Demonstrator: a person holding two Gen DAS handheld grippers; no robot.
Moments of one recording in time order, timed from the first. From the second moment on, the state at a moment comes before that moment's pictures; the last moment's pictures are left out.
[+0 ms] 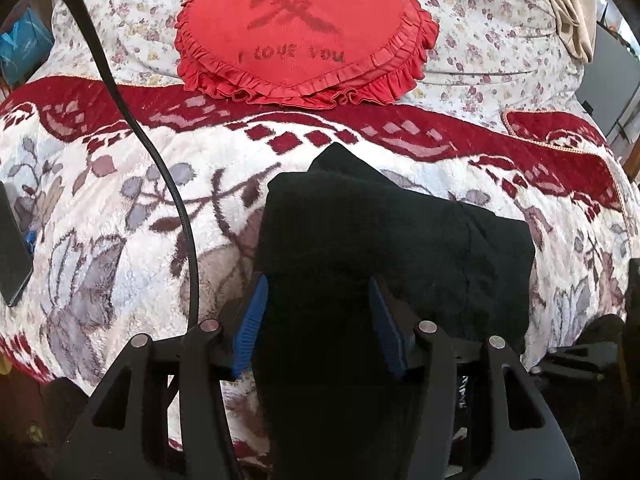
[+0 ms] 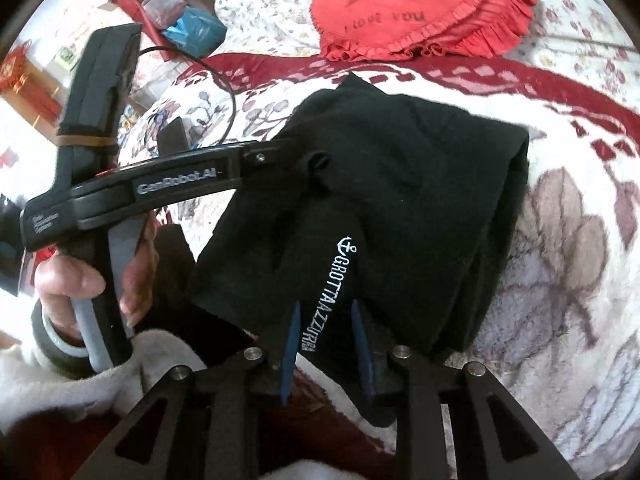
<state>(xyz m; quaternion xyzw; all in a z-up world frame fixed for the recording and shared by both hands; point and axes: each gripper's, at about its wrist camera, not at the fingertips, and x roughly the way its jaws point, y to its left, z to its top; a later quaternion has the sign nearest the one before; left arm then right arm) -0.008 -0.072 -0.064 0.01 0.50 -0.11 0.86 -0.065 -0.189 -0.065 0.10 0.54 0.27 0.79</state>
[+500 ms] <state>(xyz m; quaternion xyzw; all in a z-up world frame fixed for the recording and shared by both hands) -0.002 -0.015 -0.071 -0.10 0.52 -0.14 0.84 -0.044 -0.259 -0.084 0.23 0.52 0.21 0.80</state>
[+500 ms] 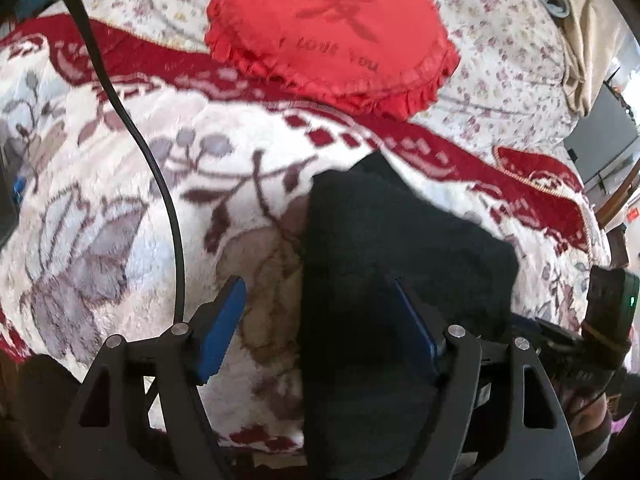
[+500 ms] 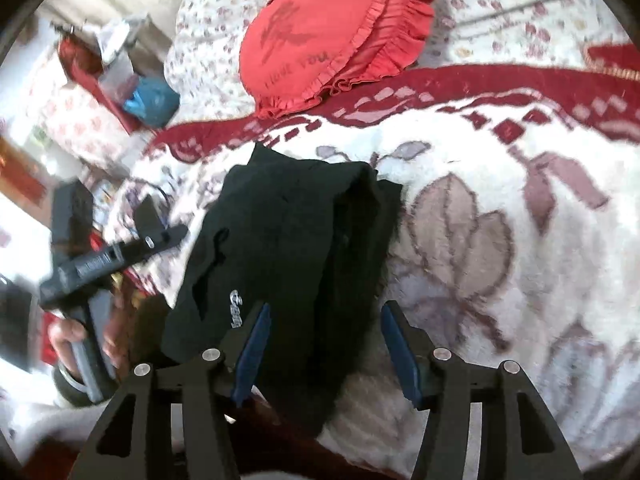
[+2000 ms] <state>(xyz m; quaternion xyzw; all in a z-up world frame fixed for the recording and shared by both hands) 0.006 -0.033 -0.047 -0.09 0.48 -0.21 0.85 0.009 -0.228 -0.045 0.24 0.44 0.30 0.81</state>
